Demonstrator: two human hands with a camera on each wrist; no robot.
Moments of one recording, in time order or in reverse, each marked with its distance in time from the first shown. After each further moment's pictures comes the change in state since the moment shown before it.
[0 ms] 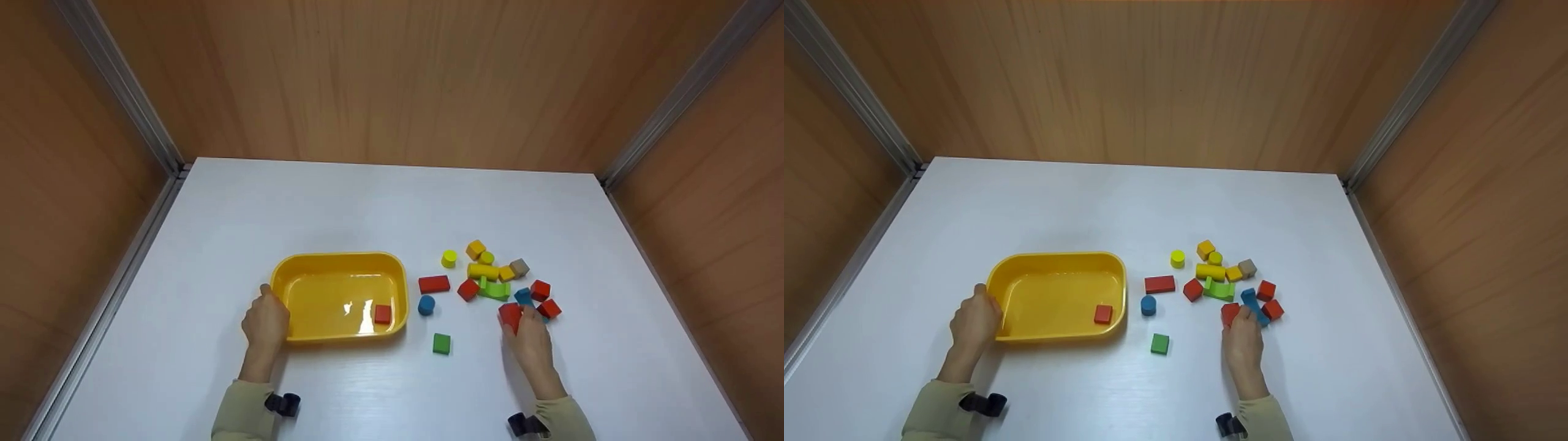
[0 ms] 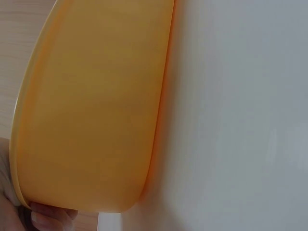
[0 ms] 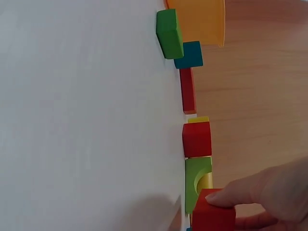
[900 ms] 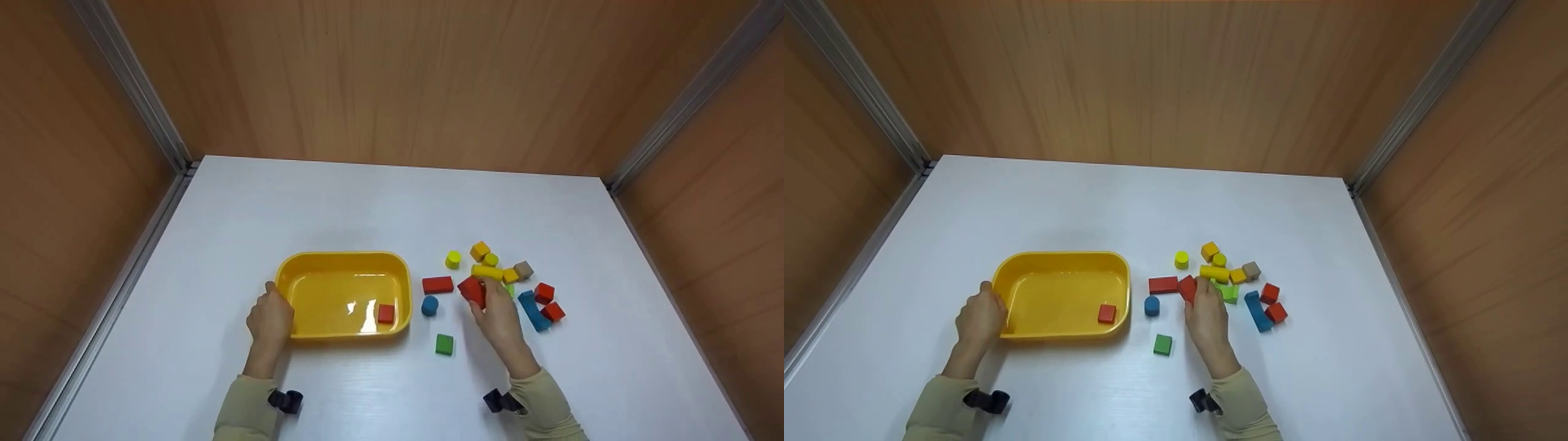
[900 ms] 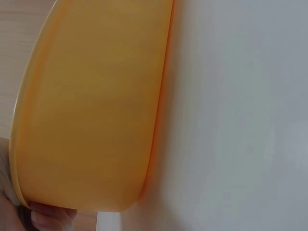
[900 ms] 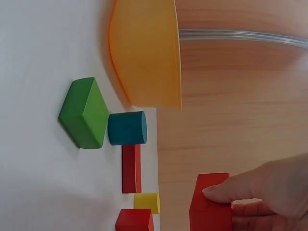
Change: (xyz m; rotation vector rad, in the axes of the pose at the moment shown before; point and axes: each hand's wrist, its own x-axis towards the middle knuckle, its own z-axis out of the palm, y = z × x) left_hand 0.000 -0.002 0.002 -0.001 0.015 0.011; right_hand -0.001 -0.076 -0.003 0.035 0.063 -0.271
